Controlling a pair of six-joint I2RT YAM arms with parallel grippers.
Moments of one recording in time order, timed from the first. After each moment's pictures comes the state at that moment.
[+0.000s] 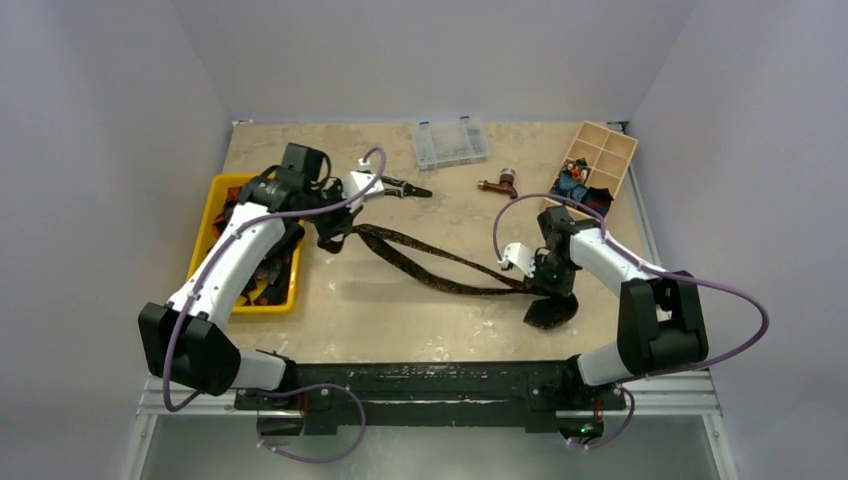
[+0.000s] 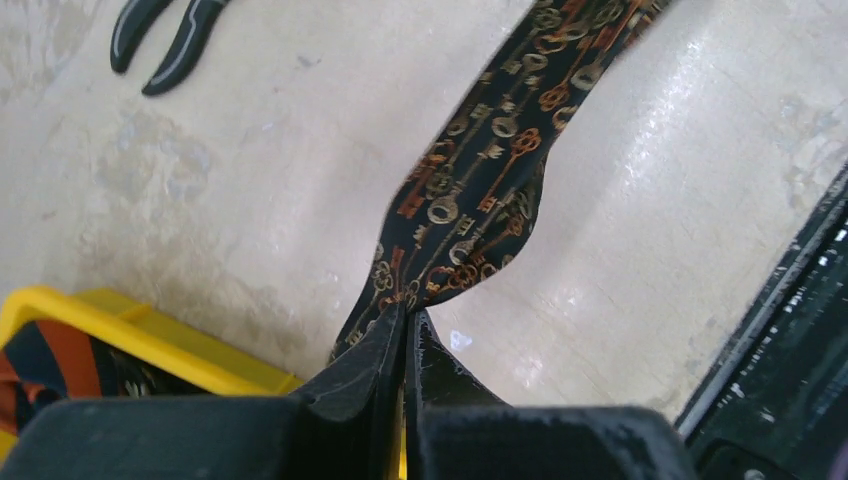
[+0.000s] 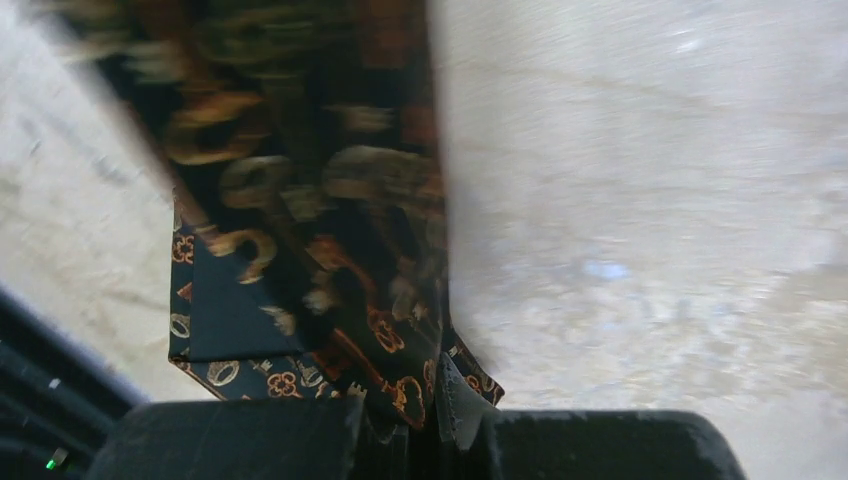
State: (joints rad) left arm -0.32 1.38 1.26 -0.87 0.40 0.71; right arm 0.18 1.47 0.86 -0.88 -0.04 -1.02
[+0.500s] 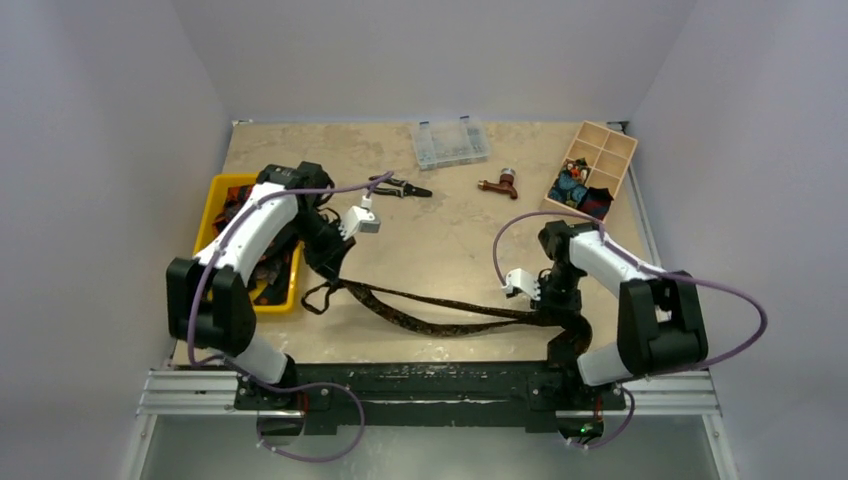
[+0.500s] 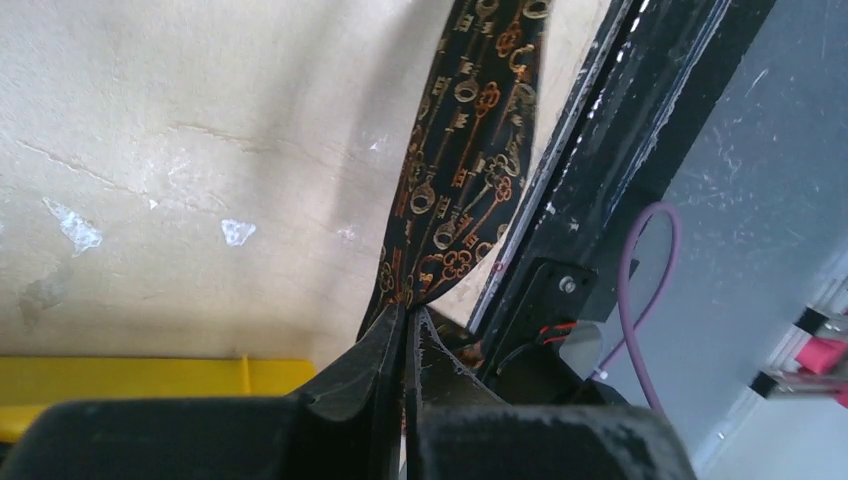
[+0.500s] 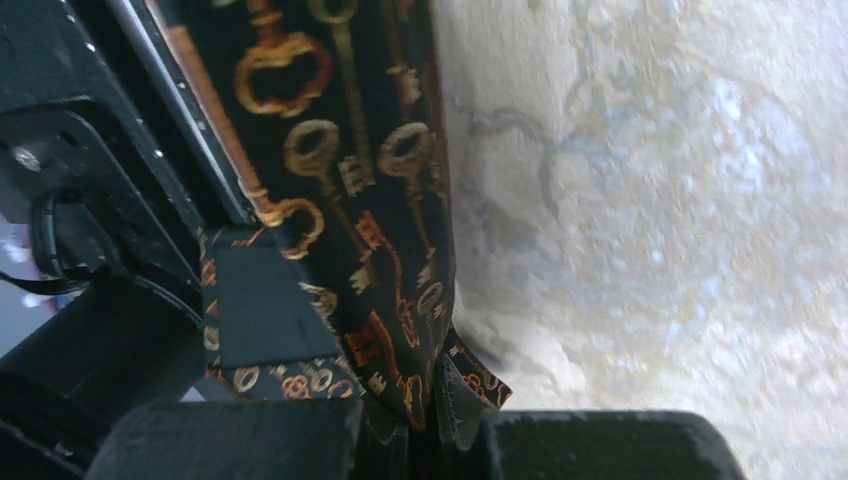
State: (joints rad) left arm -0.23 1.53 1.30 -1.38 0.51 0.87; right arm 0.18 1.43 0.80 -1.15 -0.08 -1.19
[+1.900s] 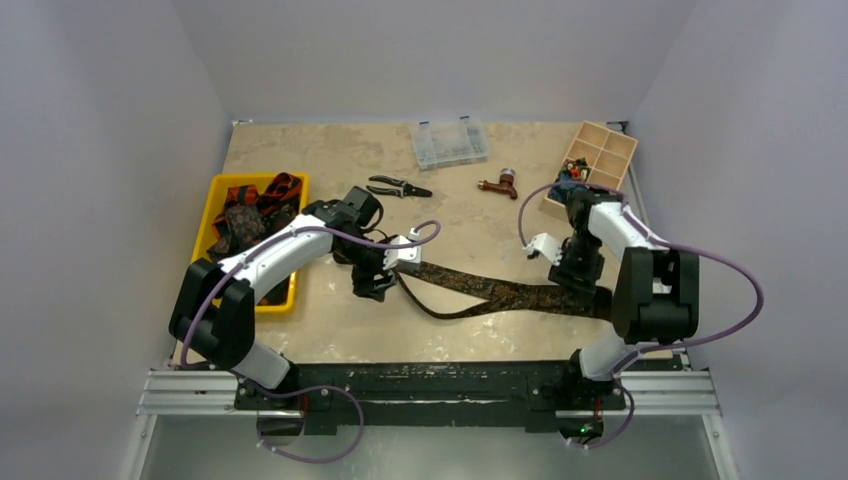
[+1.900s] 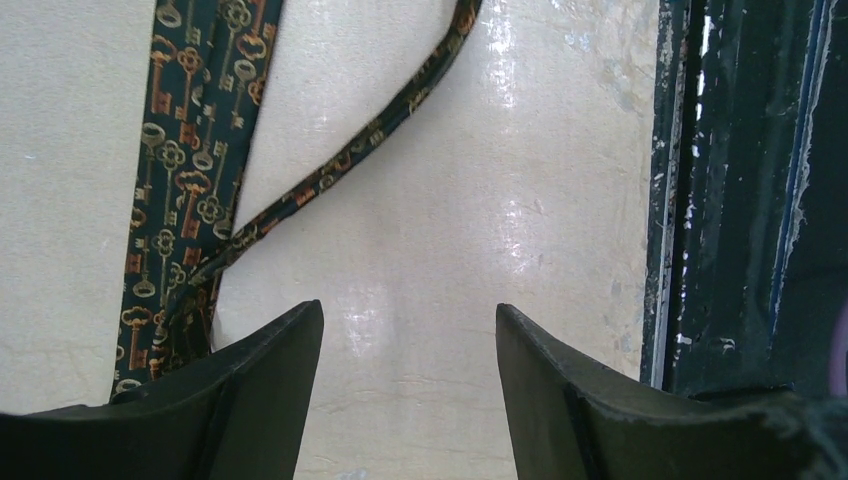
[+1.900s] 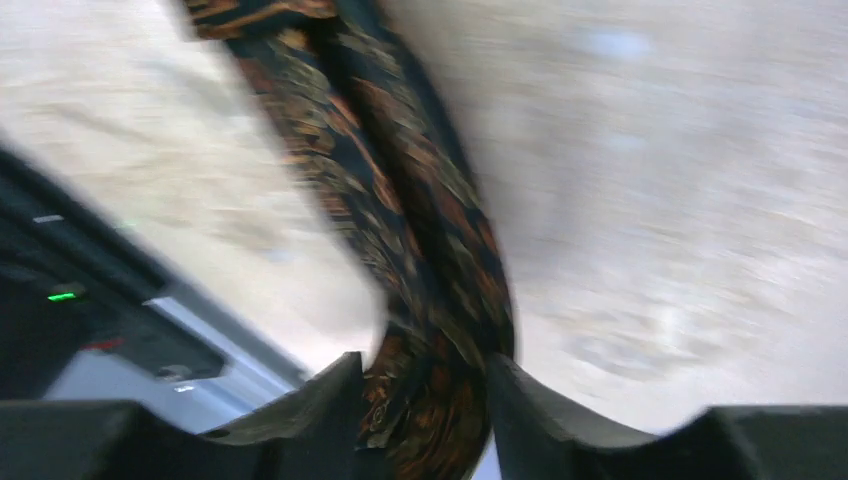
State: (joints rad) left arm -0.52 1.53 1.10 -0.90 0.59 0.97; right arm 0.01 1.58 0.99 -1.19 0.05 -1.13
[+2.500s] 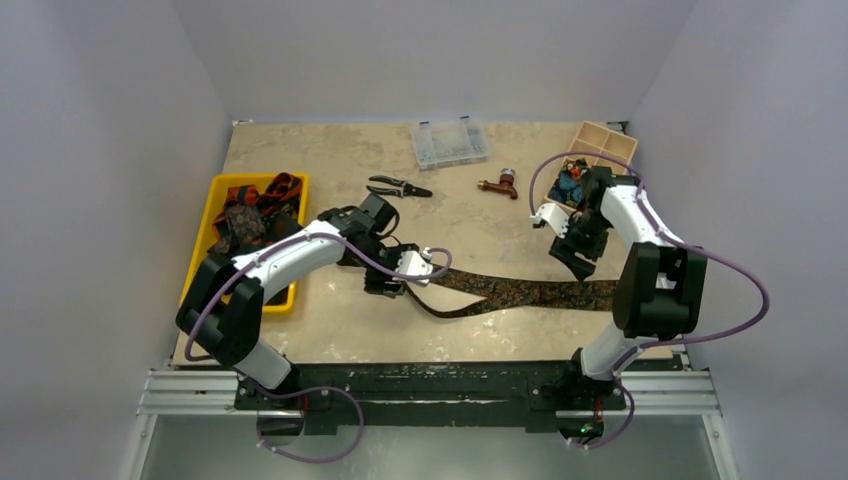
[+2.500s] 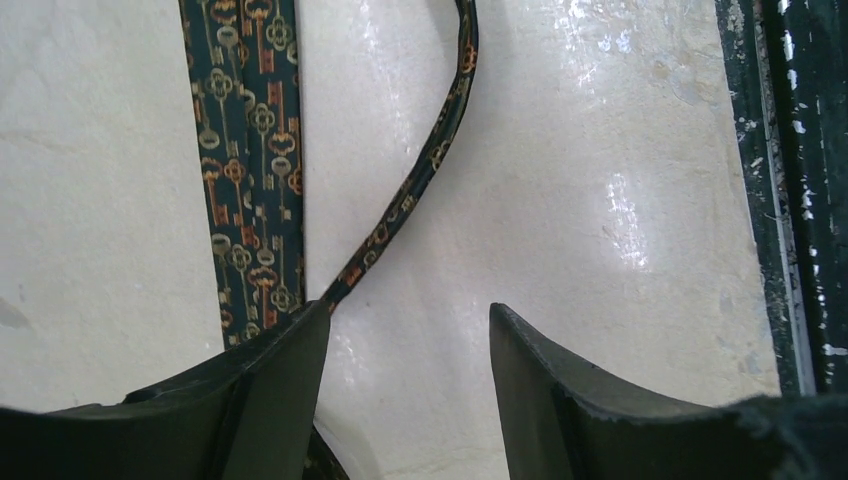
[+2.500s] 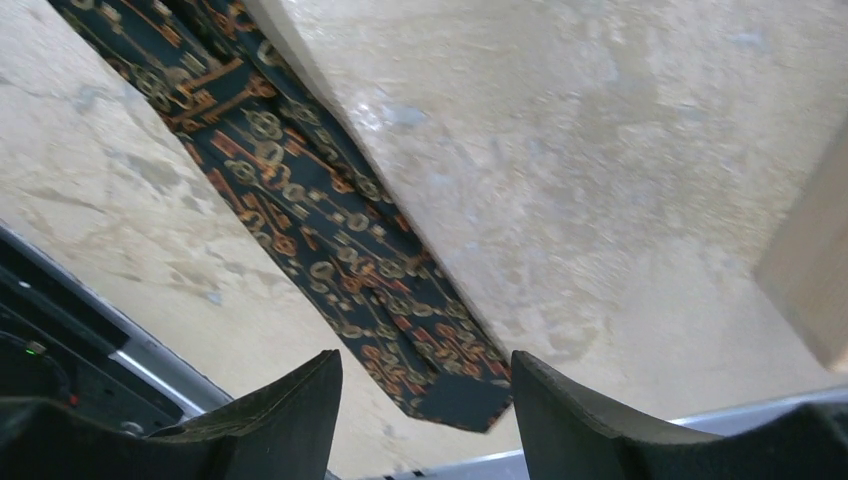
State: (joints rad) left arm -0.60 1.56 1.06 -0.77 0.56 1.15; right arm -0.08 1.65 1.24 -1.16 -0.05 -1.16
